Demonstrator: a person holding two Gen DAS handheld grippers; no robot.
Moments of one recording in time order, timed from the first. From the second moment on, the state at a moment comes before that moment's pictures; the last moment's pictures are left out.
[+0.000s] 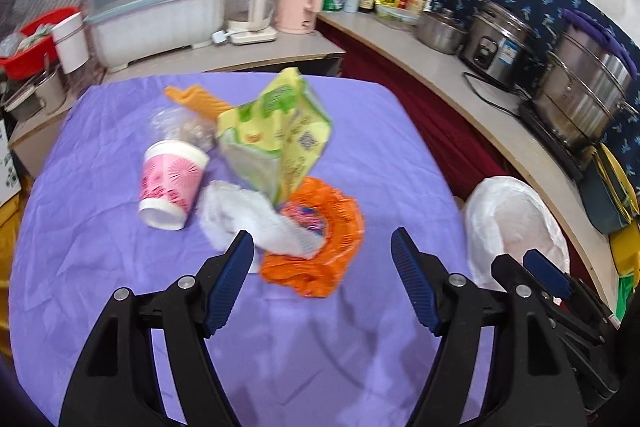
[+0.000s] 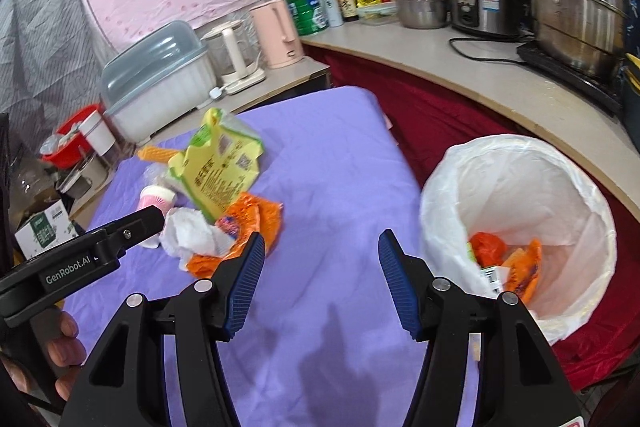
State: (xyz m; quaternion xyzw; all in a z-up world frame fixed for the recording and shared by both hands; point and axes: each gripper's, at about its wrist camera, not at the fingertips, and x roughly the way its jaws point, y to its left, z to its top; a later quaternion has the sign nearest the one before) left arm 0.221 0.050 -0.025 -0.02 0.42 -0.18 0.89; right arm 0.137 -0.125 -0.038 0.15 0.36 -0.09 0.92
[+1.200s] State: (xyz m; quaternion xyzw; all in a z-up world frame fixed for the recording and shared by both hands) left arm 0.296 0.091 -0.117 -0.08 0.52 -0.13 0.84; right arm 0.229 -0.056 -0.144 0.16 0.46 -0.02 0.87
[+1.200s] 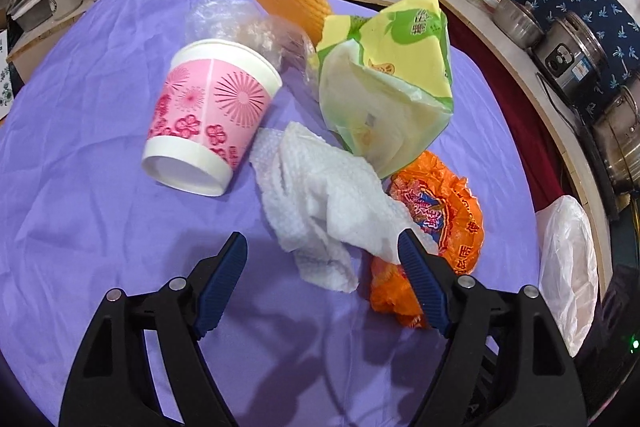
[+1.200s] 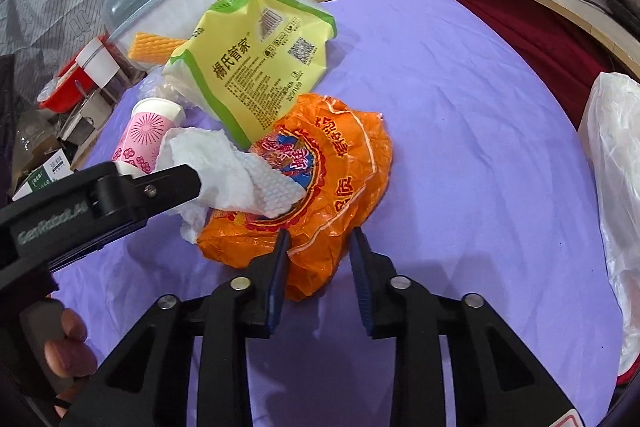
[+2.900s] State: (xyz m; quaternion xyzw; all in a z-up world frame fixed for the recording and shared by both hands) left arm 0.174 -0.016 -0.006 0.01 0.43 -0.24 0.87; right arm 0.069 -0.197 -0.027 0.21 0.32 -0.14 0.91
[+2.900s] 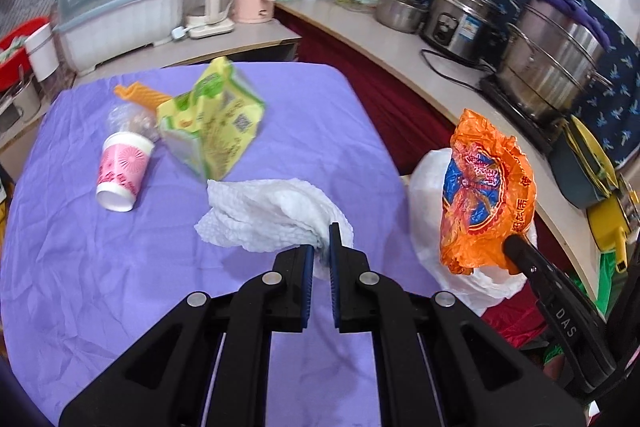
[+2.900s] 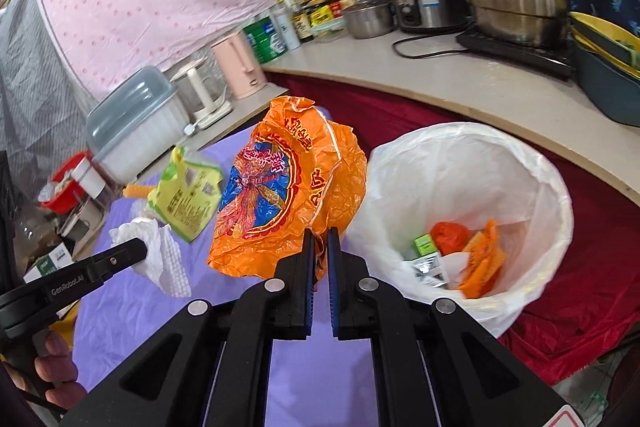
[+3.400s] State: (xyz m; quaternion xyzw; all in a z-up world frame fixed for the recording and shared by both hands) left arm 0.135 -0.133 -0.002 0.07 0.42 -0.34 0.84; right arm 0.012 -0.290 -0.035 0.25 0.30 -0.22 0.89
